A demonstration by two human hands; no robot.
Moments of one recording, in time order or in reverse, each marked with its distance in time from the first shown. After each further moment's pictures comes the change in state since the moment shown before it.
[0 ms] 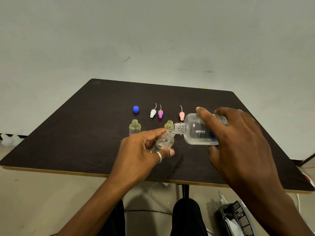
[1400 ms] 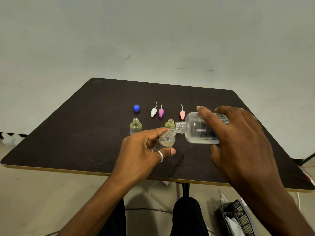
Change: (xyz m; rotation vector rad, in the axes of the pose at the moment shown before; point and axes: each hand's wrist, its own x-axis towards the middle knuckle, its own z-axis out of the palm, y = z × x) left_hand 0.000 -0.002 0.002 -0.019 -0.006 -0.004; right_hand 0.000 0.000 0.001 -0.001 0.001 0.001
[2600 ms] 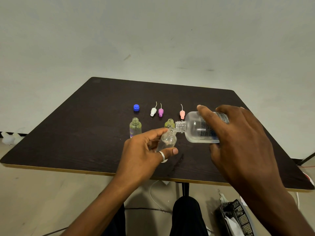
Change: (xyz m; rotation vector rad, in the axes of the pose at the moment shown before) left_hand -0.003 0.000 0.010 -0.136 0.005 -0.044; right_hand 0.000 -0.001 -0.003 -0.004 0.005 0.007
